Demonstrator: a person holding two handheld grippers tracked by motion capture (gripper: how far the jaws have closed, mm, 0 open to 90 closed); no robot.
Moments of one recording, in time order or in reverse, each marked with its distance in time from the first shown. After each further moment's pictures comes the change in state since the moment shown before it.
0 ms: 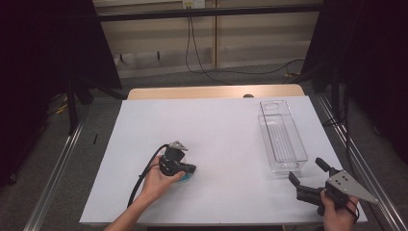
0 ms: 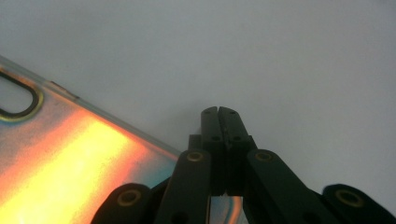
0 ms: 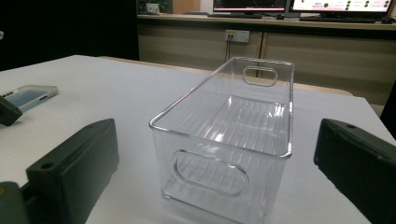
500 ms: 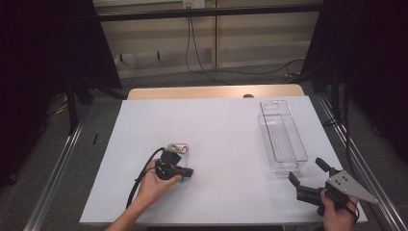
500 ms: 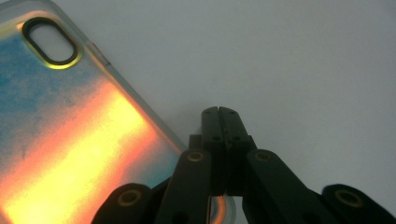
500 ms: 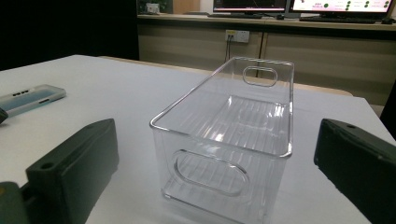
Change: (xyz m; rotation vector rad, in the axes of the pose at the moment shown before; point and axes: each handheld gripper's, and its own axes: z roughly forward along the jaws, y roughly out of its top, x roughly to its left) left arm -0.001 -0.012 -0.008 -0.003 -0.025 -0.021; right arm 0.000 0.000 0.000 0.001 0.000 0.000
